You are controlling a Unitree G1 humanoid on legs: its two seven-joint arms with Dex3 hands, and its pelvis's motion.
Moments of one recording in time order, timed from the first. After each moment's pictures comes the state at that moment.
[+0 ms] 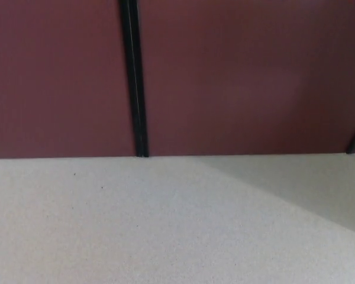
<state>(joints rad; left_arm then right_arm) 0.04 0.44 0.26 1.31 0.02 -0.18 -0.06 0.12 -0.19 -0.19 1.30 -0.14 -0.23 -0.16</state>
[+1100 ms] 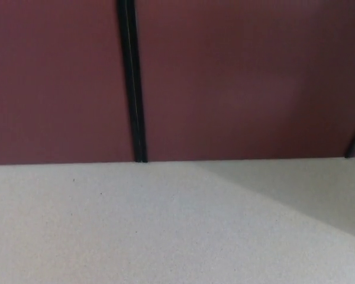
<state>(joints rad) 0.04 0.45 0.25 1.32 0.02 -0.21 -0.10 0.11 -0.19 -0.20 1.34 -0.14 -0.26 -0.17</state>
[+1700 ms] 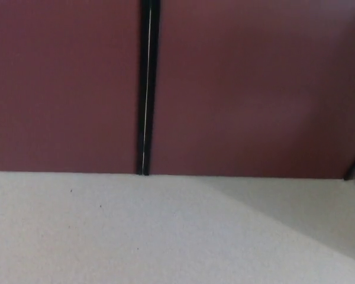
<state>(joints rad) 0.04 0.47 0.25 1.32 0.02 -0.21 -0.10 0.11 -0.17 -0.19 1.34 -0.14 -0.25 -0.17</state>
